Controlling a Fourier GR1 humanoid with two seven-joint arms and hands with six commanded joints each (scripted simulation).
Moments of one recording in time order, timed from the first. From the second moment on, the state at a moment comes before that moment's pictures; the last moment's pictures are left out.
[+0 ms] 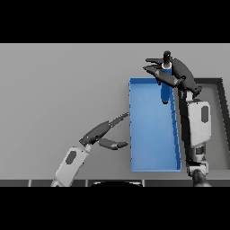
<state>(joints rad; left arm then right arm) -0.20 0.02 -0.42 -1.57 -0.14 -0.37 0.10 -0.76 -0.28 -0.15 -1.43 -0.30 0.36 0.61</state>
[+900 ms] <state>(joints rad) -0.19 0.03 -0.42 -1.58 -0.16 -0.36 0.05 -0.65 -0.65 0.52 -1.18 -0.81 -0.17 0.61</state>
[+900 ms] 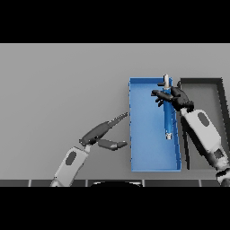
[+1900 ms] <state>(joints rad) -0.18 0.05 -0.41 -1.58 -0.15 -0.36 0.05 -0.80 -0.83 0.90 -1.23 -0.72 0.03 0.58</state>
